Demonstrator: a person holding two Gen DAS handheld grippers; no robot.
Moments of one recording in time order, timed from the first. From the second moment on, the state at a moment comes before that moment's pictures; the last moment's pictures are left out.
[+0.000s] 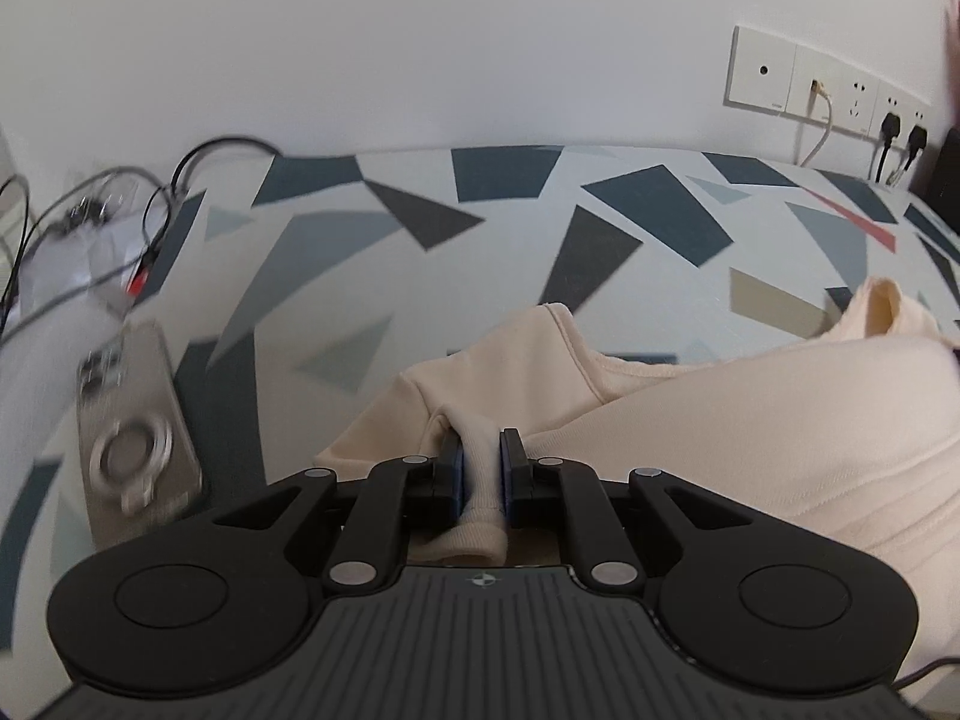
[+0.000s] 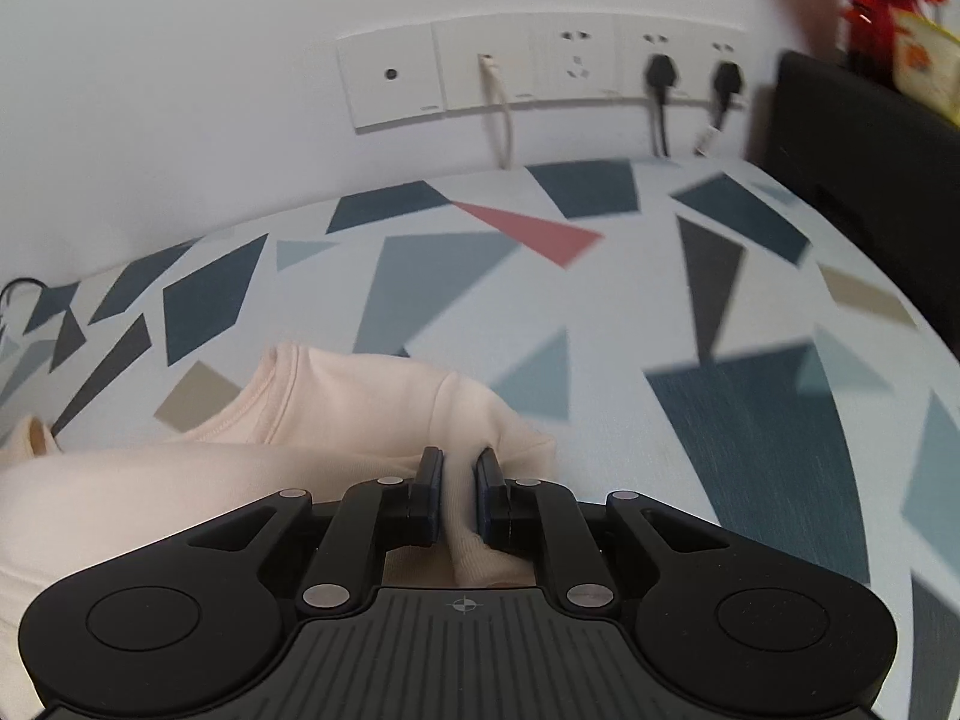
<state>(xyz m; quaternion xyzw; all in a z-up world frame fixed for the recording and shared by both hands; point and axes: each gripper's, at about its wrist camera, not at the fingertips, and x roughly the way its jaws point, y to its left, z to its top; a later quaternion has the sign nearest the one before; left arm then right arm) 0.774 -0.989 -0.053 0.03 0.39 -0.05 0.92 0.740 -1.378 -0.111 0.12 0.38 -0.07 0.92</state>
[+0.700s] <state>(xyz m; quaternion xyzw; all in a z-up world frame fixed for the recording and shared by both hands) 0.698 -0.961 0.018 0.04 0.31 -0.08 0.95 0.673 -1.394 -0.040 0.19 0.31 -0.02 0.93</state>
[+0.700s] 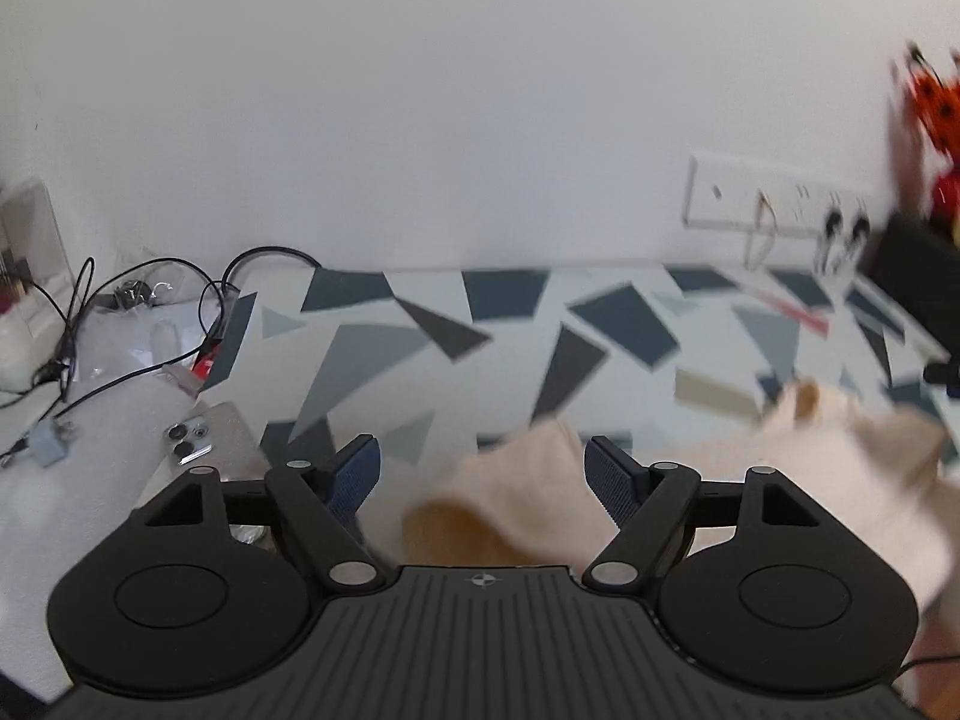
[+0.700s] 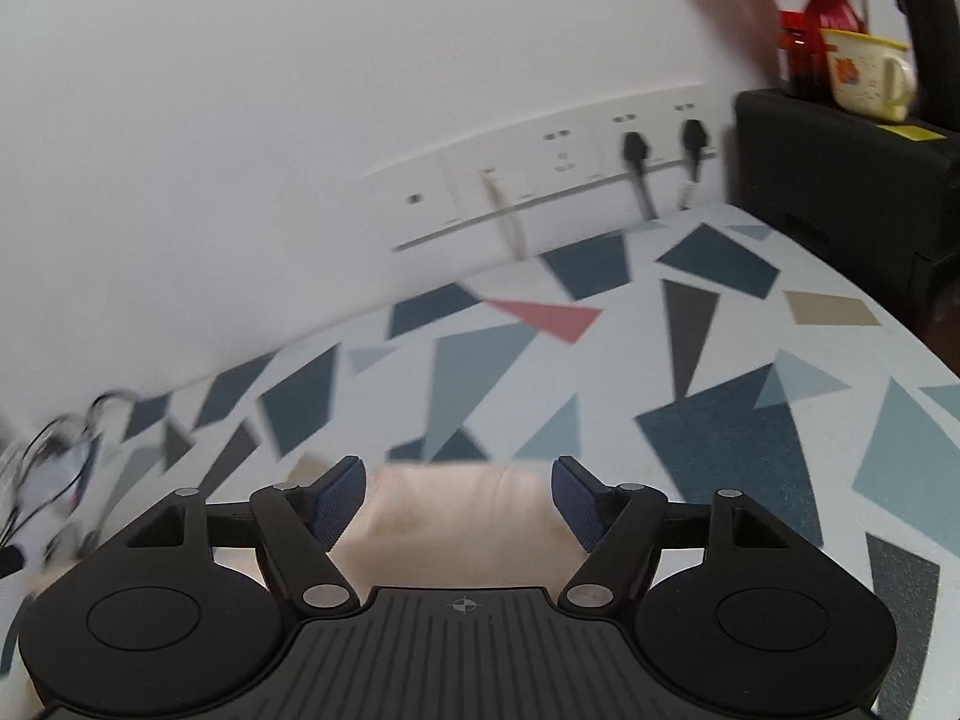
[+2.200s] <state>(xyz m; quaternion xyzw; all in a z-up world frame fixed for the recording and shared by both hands) 0.731 -0.931 -0.021 -0.01 0.44 -0.04 0.90 0.705 -1.372 -0.066 0.11 0.38 -0.04 0.92</state>
